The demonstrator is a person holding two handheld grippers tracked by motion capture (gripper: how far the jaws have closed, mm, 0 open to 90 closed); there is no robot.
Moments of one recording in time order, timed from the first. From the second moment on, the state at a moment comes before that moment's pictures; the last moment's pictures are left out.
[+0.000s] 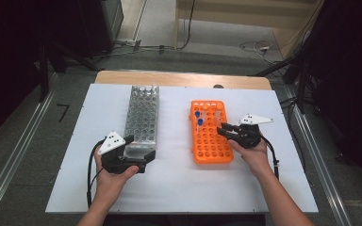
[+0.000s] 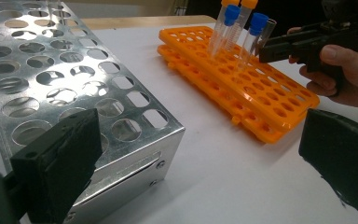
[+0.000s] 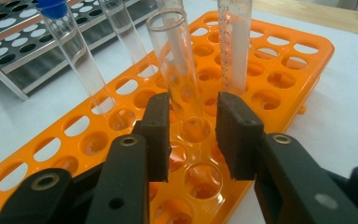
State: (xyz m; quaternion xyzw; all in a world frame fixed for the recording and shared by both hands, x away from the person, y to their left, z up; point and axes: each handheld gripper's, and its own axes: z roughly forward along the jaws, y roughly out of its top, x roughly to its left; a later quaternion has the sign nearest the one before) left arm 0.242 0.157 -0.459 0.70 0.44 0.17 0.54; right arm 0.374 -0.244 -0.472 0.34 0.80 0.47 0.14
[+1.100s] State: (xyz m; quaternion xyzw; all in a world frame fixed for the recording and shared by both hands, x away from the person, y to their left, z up) left arm 0.244 0.154 -0.460 0.70 0.43 0.17 0.54; right arm 0.373 -0.242 -0.469 0.34 0.78 0.49 0.16
